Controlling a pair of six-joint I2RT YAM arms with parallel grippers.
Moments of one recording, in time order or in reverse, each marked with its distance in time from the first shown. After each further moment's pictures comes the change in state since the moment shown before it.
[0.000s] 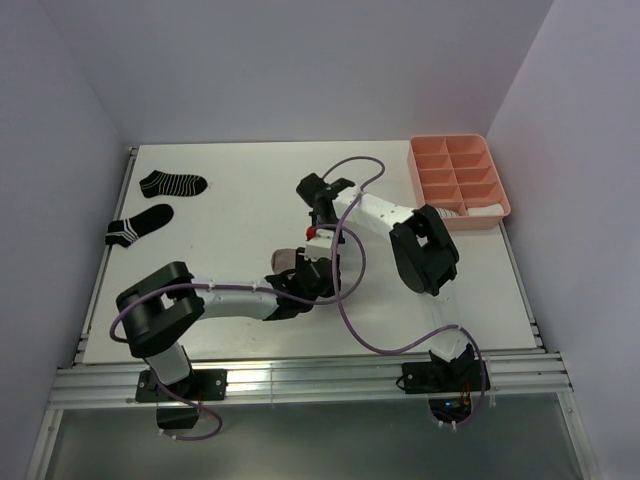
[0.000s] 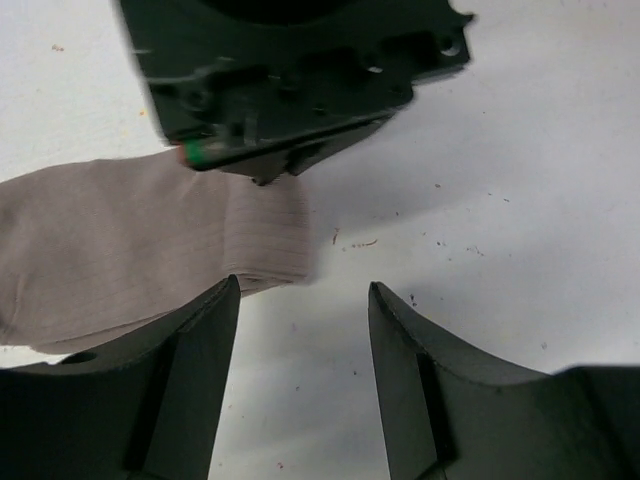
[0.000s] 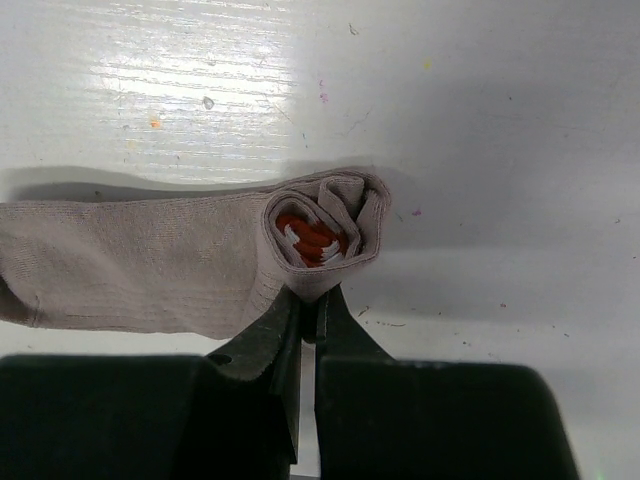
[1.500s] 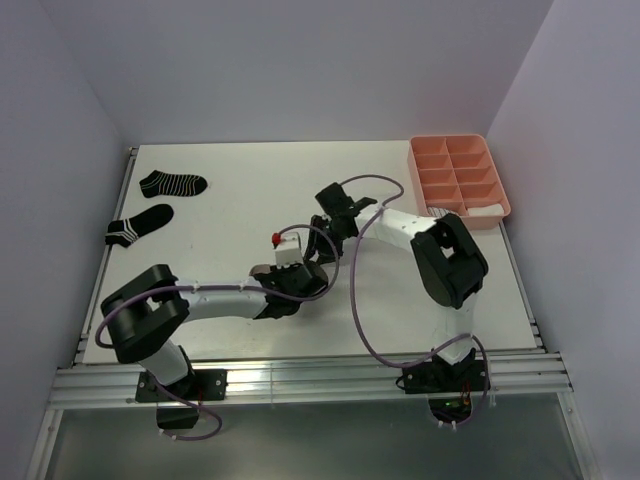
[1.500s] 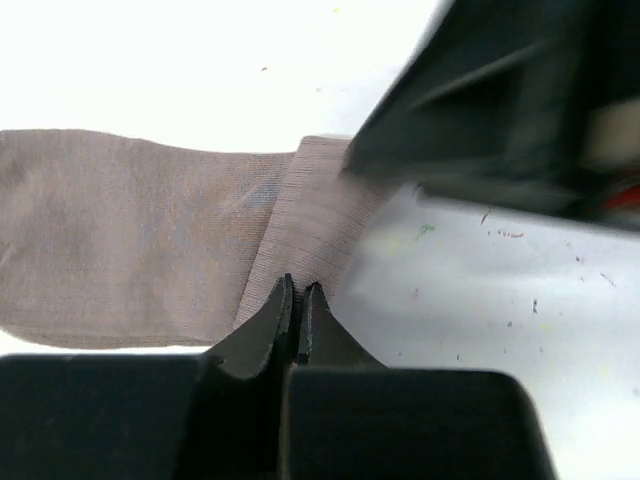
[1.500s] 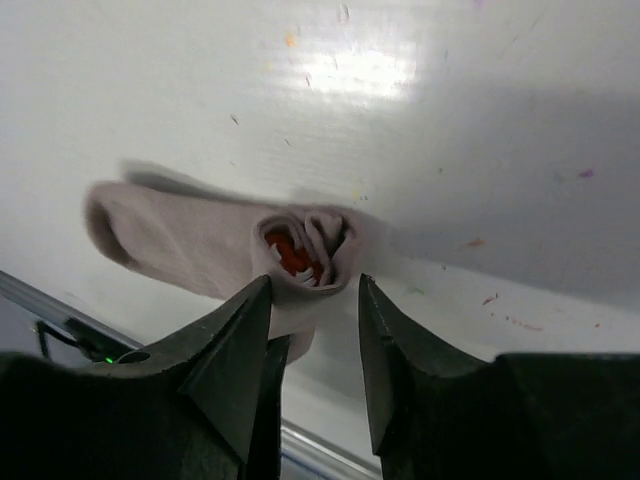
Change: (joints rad) left arm 0.021 -0.028 -0.005 -0.328 -0.101 -0.393; right arm -0.031 -0.167 -0.316 0.355 -0.311 0.154
